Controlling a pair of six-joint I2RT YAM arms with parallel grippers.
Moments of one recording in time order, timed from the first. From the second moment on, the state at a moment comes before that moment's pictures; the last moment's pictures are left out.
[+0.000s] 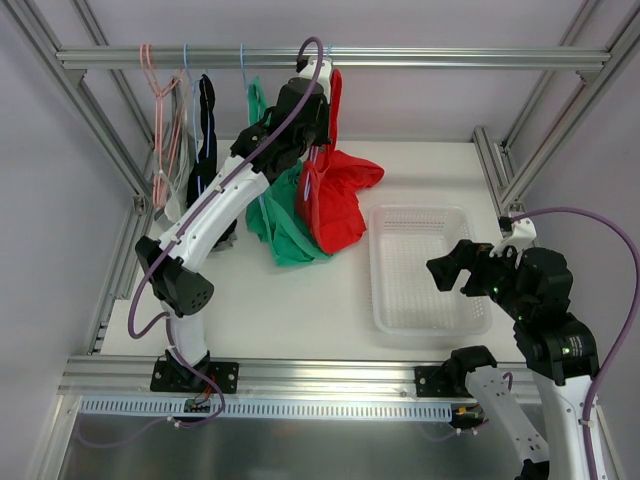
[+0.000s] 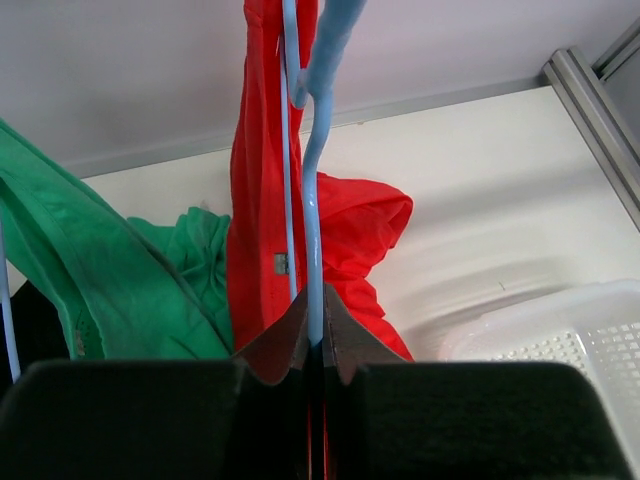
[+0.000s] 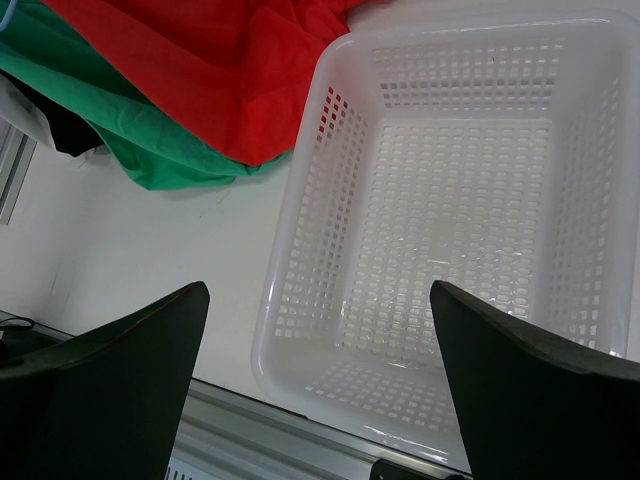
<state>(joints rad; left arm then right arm) -0.67 1.87 2.14 -0.64 -0.35 -0.20 0.20 0.52 1.03 -0.94 -0.19 0.31</state>
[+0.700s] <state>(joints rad) -0.67 1.71 2.10 -0.65 -0.30 -0.26 0.20 0.51 1.03 -0.94 -0.19 0.31</state>
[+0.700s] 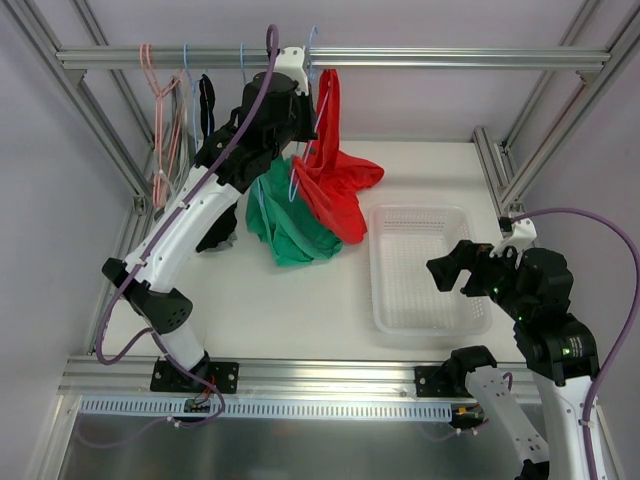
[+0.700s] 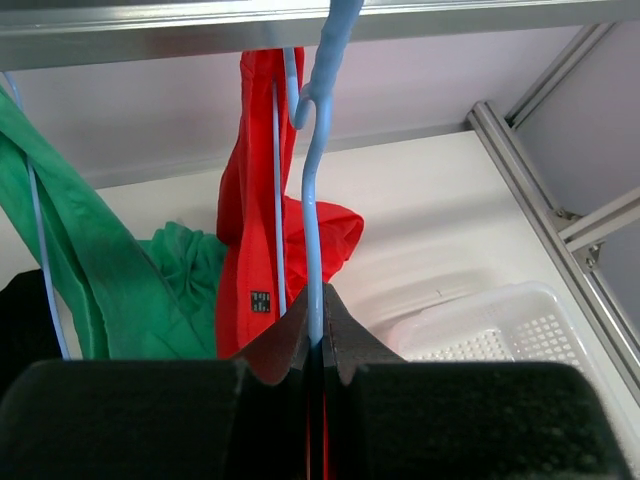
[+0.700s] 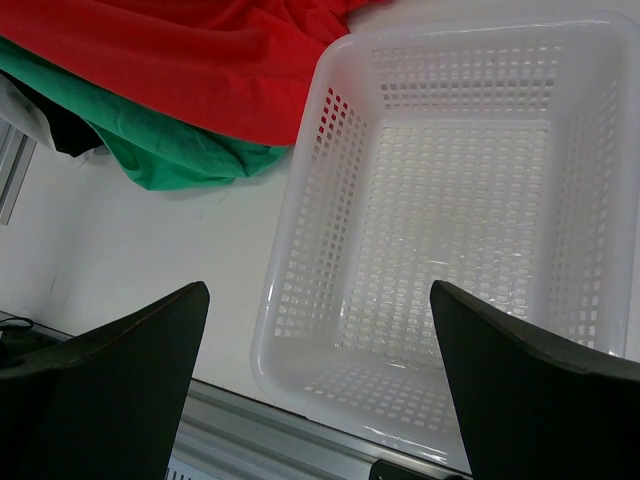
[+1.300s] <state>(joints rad) -0.78 1.28 1.66 -0.54 -0.13 -0.33 0.20 0.50 1.00 -0.90 -0.26 0.30</state>
